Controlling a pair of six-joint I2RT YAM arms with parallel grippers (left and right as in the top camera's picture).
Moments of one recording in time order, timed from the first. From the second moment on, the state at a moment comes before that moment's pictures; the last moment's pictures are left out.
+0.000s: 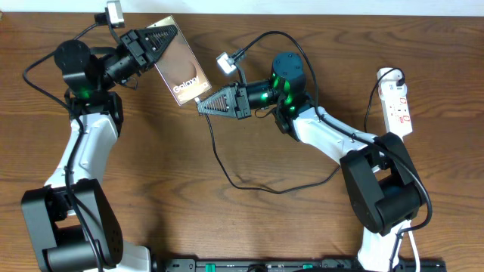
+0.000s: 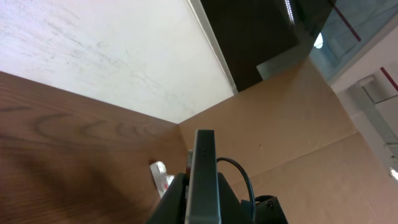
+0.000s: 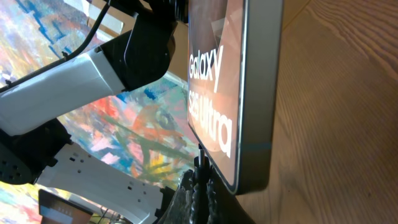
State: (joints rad) left arm 0.17 1.66 1.09 0.72 1.09 -1.19; right arm 0.51 2.00 1.26 0.79 -1.31 0.99
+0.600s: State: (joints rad) left arm 0.27 1.66 1.09 0.85 1.07 -1.34; right arm 0.47 2.00 1.26 0.22 -1.18 0.70
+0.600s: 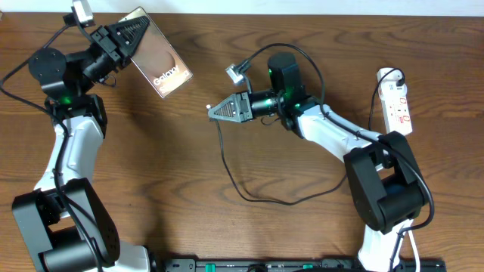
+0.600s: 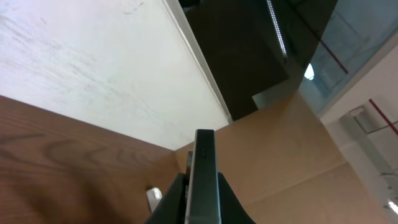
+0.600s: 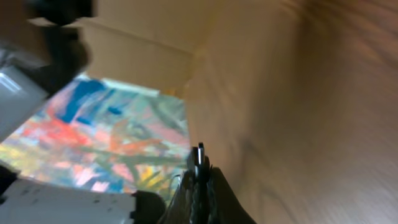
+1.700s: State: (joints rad) left arm 0.25 1.66 1.09 0.85 1.14 -1.37; right arm 0.38 2.01 1.39 -0.84 0.06 0.28
